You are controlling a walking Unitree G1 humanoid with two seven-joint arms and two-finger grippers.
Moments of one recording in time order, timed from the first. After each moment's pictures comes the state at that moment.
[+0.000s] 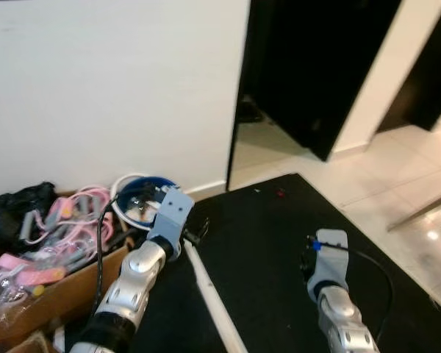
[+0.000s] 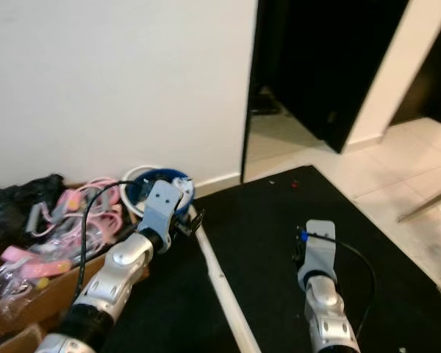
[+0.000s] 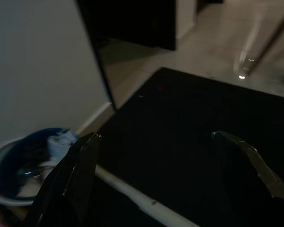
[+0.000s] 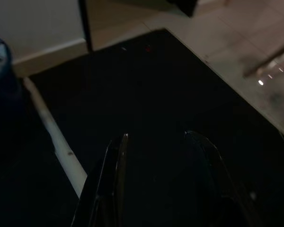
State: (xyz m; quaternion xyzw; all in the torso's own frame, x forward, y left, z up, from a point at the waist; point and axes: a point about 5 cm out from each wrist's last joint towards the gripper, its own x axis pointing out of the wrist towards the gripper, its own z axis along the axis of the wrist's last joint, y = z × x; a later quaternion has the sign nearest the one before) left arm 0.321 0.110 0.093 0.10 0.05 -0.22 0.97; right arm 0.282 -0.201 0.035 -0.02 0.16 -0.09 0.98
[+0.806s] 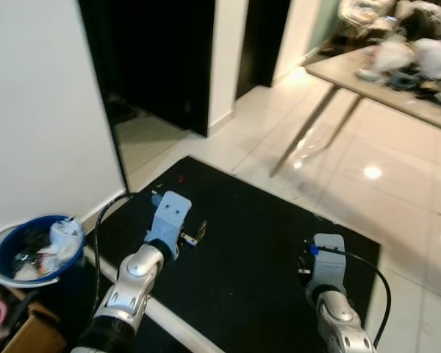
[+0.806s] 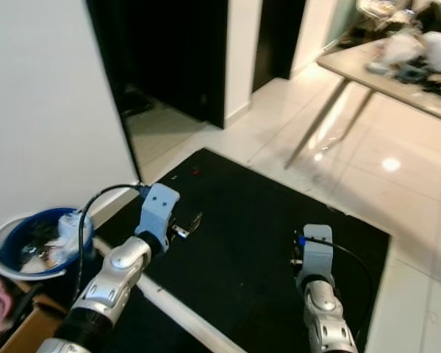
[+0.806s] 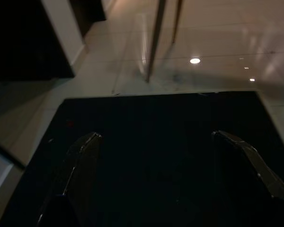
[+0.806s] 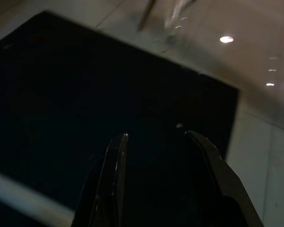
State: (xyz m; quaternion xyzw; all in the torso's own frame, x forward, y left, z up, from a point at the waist) left arm 0.319 0.106 0.093 0.09 0.05 -0.22 0.97; right arm 0.280 -0.207 0.036 -0.03 0.16 -0.10 0.98
